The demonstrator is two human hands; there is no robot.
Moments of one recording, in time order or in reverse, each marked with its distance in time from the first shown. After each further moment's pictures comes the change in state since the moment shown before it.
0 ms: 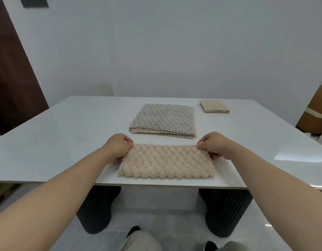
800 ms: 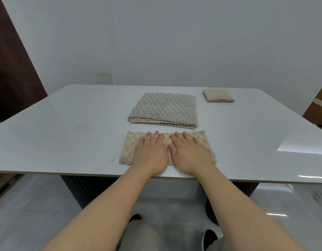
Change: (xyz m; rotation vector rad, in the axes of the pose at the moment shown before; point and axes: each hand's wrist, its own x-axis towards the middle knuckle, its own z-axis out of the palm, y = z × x) left_hand -0.045 0.025 0.110 0.710 0.005 0.343; right_hand -0.026 0.002 0.108 -0.701 0.146 -0.450
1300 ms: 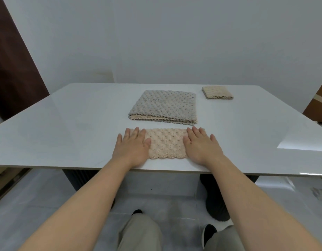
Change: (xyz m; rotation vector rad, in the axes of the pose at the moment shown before) left_hand -0.009 -0.053 -0.012 0.026 -0.074 -0.128; right_hand -0.007 0.037 -0.013 0.035 -0.071 0.183
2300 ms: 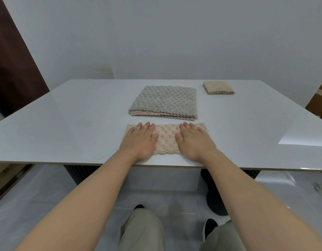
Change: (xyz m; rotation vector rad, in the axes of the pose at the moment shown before) left_hand 0.011 0.012 0.001 -0.004 0.008 0.154; right_hand 0.004 -0.016 0.005 -0.046 0.009 -0.134
